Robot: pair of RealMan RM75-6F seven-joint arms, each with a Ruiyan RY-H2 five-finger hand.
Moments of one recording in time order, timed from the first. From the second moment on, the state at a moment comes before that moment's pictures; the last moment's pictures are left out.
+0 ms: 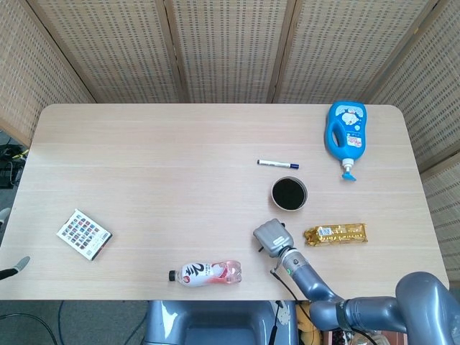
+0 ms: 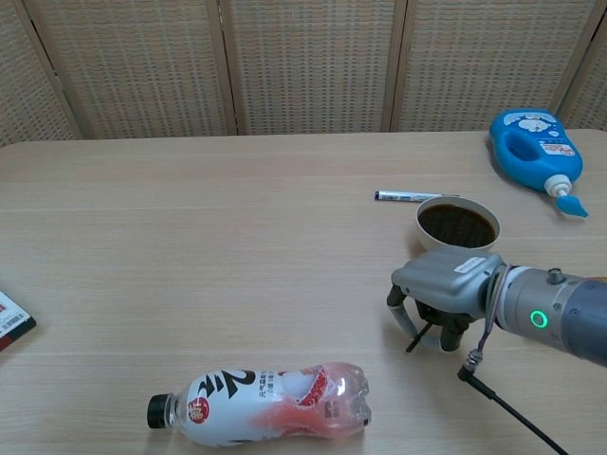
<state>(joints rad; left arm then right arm) -0.01 -1.16 -0.04 -1.44 1.48 1.54 -0.11 0.85 -1.68 -0.02 -1.48 -0.82 0.91 -0.75</state>
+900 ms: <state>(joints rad) -0.01 -1.15 -0.04 -1.45 1.48 1.53 -0.11 0.91 -1.40 0.14 -1.71 -0.70 0.72 -0.46</state>
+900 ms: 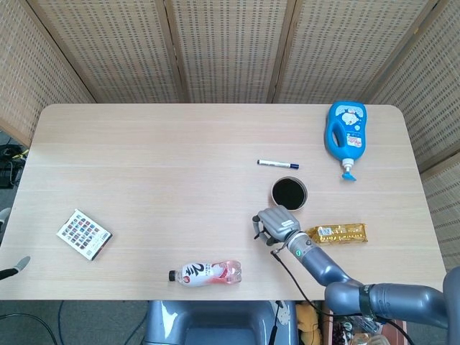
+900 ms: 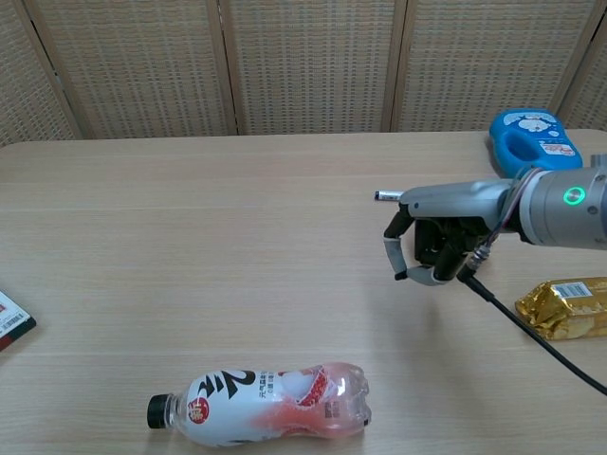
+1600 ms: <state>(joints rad) 0.00 -1.15 -0.03 -1.46 1.48 1.54 -0.10 1.02 -1.32 0.17 -1.57 -0.59 0.57 -0.26</state>
